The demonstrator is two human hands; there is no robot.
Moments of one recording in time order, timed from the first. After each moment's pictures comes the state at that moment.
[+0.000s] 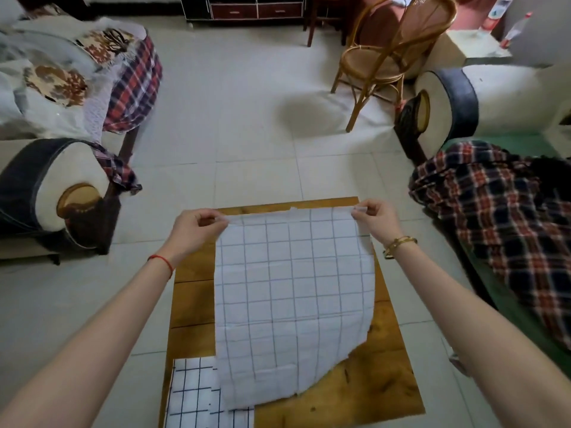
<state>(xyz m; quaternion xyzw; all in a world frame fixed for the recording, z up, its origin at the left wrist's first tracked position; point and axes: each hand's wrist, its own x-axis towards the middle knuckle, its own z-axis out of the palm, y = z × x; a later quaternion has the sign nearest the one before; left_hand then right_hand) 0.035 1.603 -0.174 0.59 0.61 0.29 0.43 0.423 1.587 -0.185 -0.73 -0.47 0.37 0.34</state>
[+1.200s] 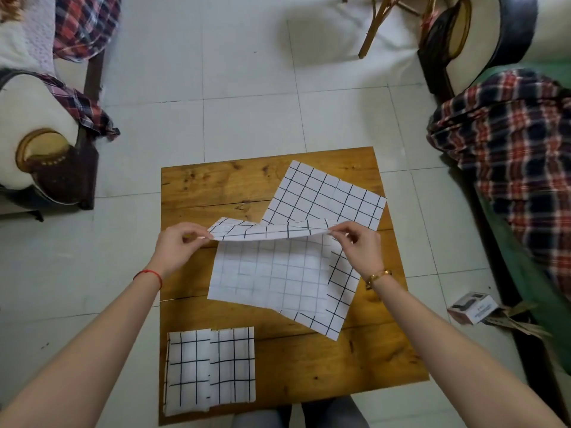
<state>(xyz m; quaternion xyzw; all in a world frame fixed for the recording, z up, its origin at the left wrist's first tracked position) 0.002 1.589 -0.318 0.61 0.66 0.15 0.41 0.377 1.536 -0.317 -0.71 -0.53 0.34 0.30</state>
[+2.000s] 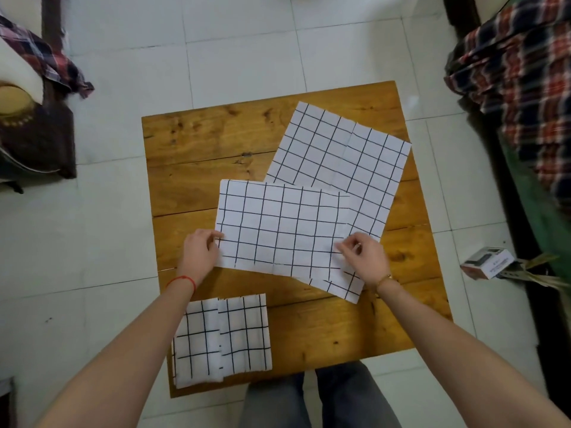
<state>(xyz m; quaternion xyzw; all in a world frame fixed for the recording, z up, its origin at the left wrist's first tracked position) 0.005 1.511 -0.432 0.58 0.71 0.04 0.39 0.353 1.442 -0.426 -0.78 -0.47 0.39 0.13</state>
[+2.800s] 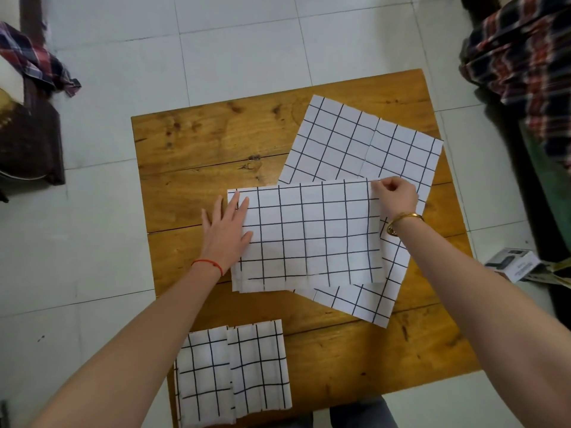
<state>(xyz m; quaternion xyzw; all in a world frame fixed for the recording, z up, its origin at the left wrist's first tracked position) 0.030 1.580 -0.485 0.76 0.59 -0.14 0.22 0.366 1.583 -0.463 -0.86 -0.28 0.33 0.27</state>
